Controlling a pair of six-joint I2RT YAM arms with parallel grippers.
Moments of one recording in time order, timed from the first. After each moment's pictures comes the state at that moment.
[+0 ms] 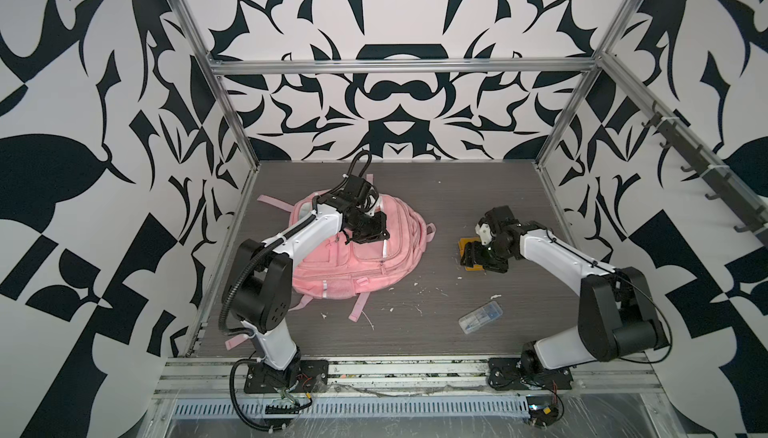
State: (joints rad) left arm -0.50 1.70 1.29 -0.68 0.50 -0.48; right arm 0.22 1.45 0.90 -0.74 -0.23 0.37
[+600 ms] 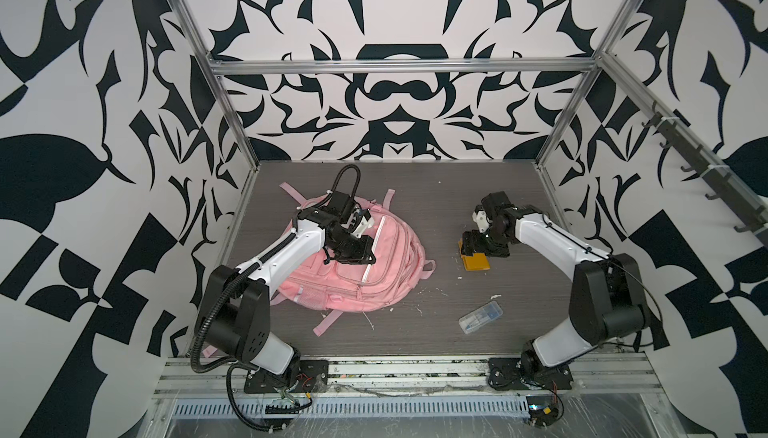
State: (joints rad) left arm -0.44 1.52 1.12 -0.86 0.56 -0.21; right arm 0.22 1.61 1.09 -0.84 -0.13 0.20
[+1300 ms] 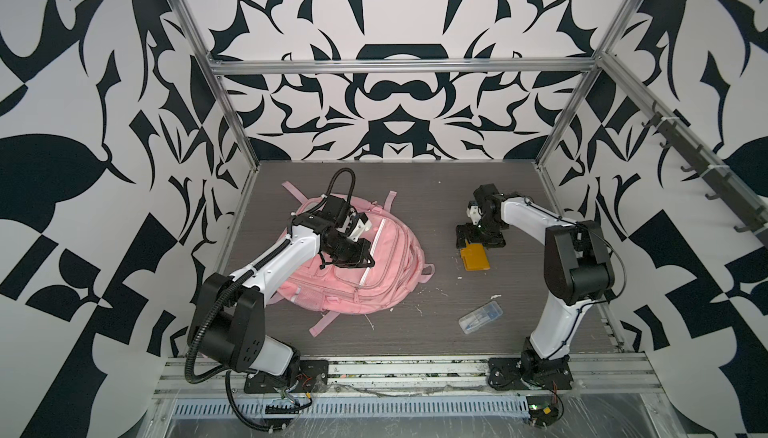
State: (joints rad) left arm -0.44 1.47 1.05 -0.82 0.60 -0.22; right arm 0.20 1.88 1.27 -0.84 -0.10 0.15
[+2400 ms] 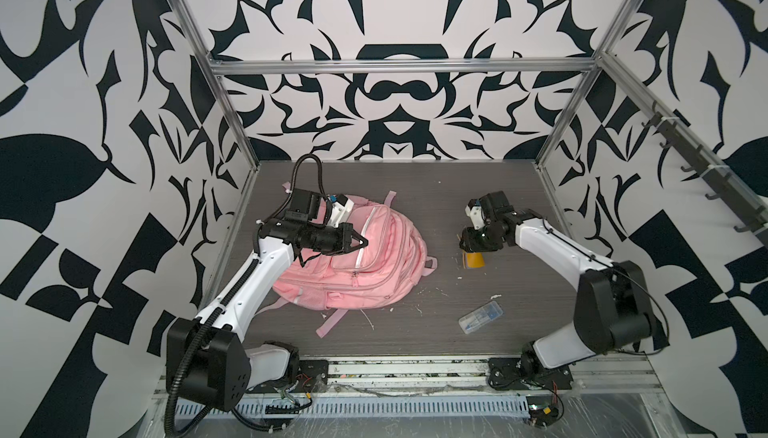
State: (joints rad) left arm -0.29 1.27 1.03 -0.70 0.82 -0.32; right arm 0.27 1.47 1.04 -0.67 -0.20 0.20
